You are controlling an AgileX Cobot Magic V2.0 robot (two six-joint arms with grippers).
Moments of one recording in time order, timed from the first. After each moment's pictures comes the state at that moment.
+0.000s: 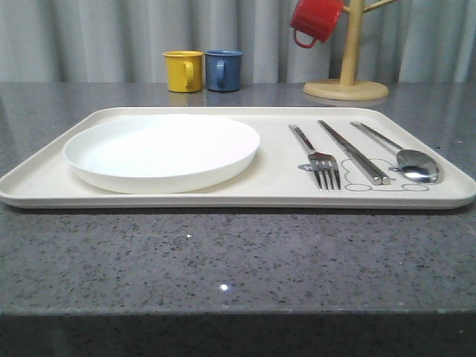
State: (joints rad) left arm -0.06 0.07 -0.02 -0.08 0.10 0.18; right arm 0.33 0.39 -0.74 0.10 1.09 -0.02
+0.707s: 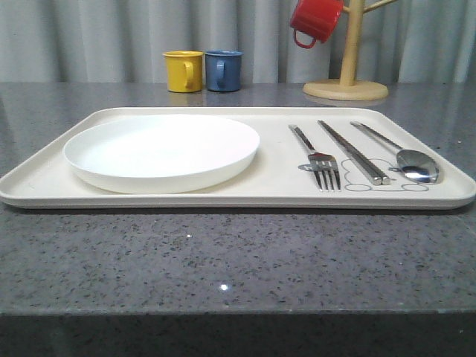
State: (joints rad) left arm -0.02 -0.01 0.01 -0.08 0.07 0.18; right arm 0.33 0.39 -0.74 0.10 1.09 -0.02
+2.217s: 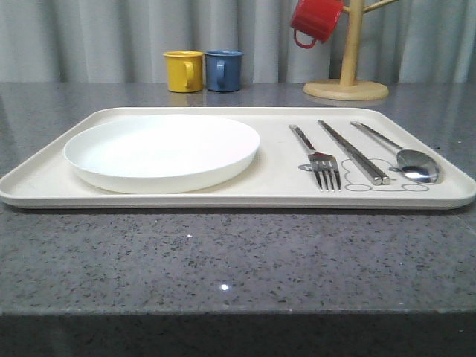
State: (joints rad) left arm -0.02 -0.01 0.01 -0.10 0.07 0.17; right arm 0.33 0.39 -0.74 0.10 1.09 -0.02
